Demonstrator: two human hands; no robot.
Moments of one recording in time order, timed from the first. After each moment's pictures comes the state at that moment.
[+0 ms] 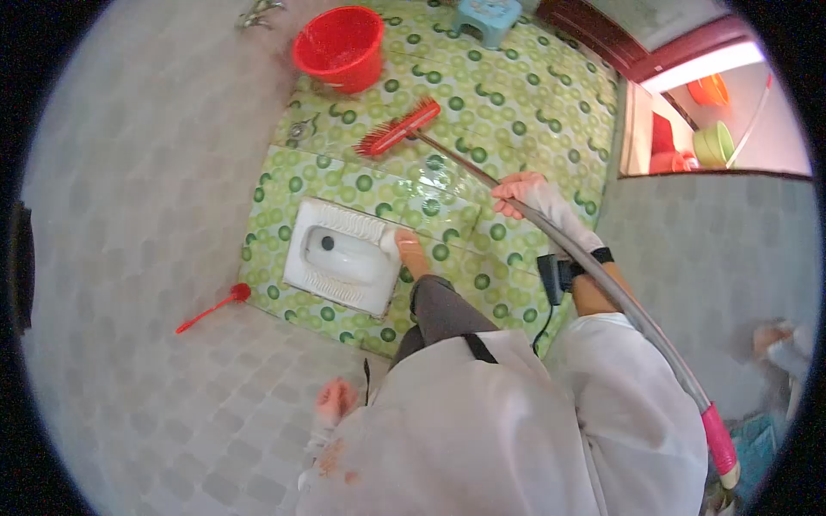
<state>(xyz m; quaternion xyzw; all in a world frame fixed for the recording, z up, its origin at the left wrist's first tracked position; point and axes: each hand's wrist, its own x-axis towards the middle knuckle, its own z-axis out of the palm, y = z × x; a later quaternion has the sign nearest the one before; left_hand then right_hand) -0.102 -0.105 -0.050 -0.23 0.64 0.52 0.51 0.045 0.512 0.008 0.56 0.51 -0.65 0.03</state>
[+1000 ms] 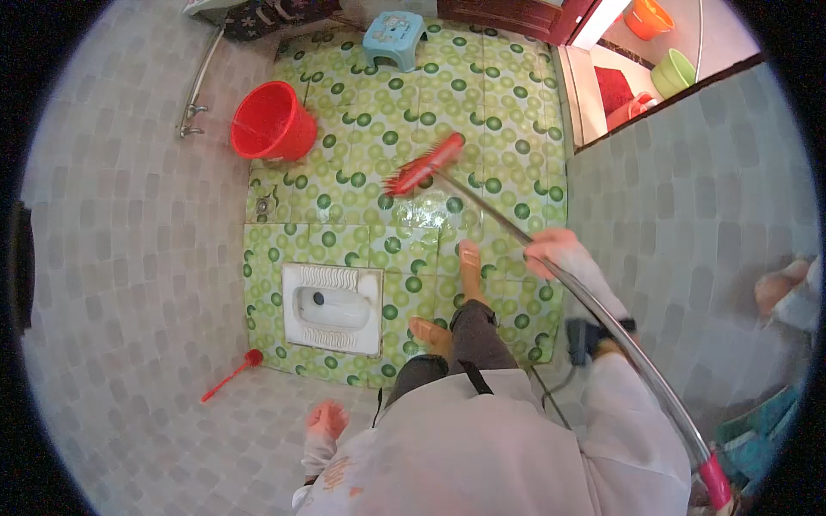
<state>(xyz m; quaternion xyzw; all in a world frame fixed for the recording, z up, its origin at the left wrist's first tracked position) -0.066 0.045 0.018 -0.23 0.72 0.46 0.46 0.301 0.523 0.063 0.61 0.43 -0.67 -0.05</state>
